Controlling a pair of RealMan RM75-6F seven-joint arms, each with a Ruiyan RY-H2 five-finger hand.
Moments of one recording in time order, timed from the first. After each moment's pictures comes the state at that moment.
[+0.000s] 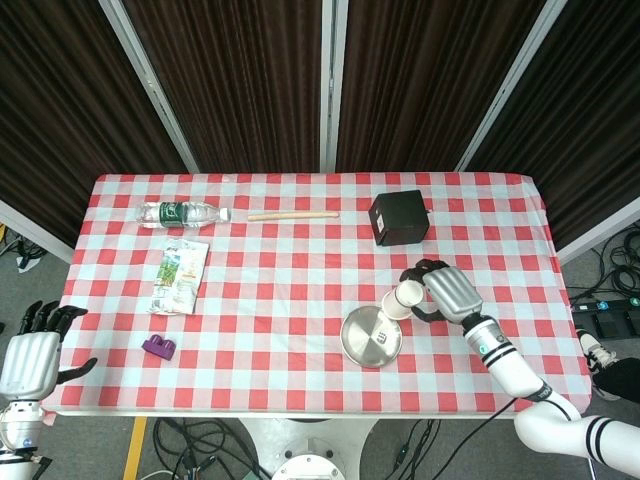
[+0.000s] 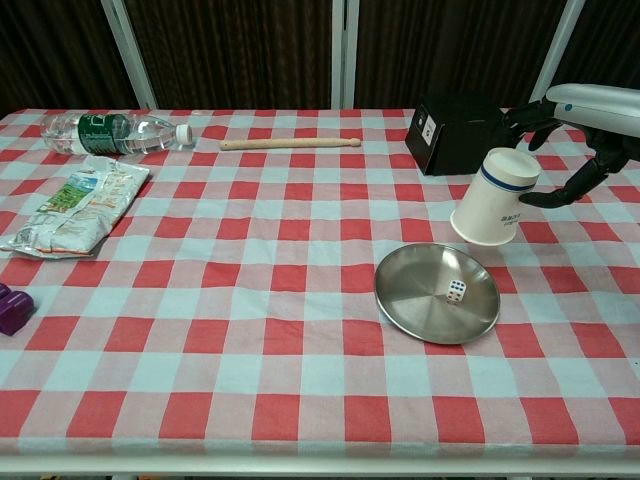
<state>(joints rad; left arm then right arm) -0.06 -1.24 -0.04 -1.56 1.45 1.49 0.11 0.61 -1.30 0.11 -1.54 -1.38 0.92 0.02</state>
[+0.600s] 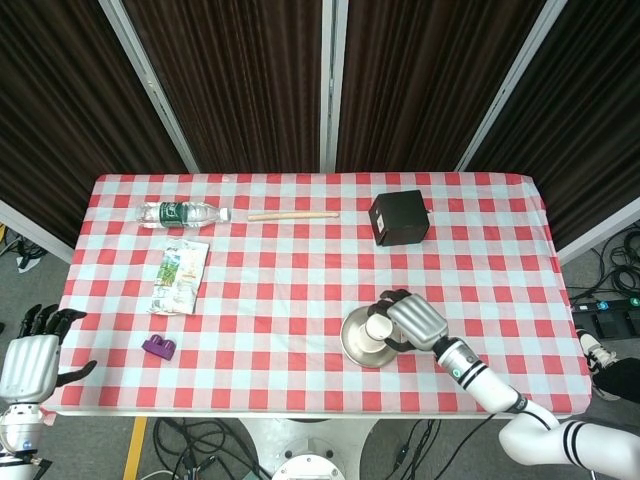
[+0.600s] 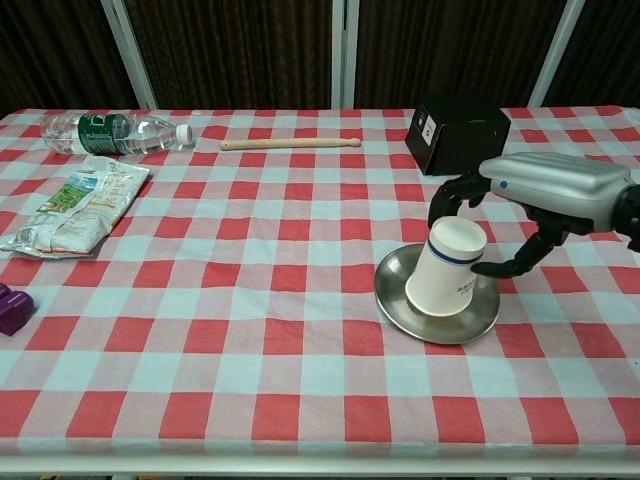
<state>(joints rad) -0.05 -1.26 -0.04 -1.55 1.44 1.49 0.10 0.64 -1.43 0.03 -1.47 -1.52 0.92 0.00</state>
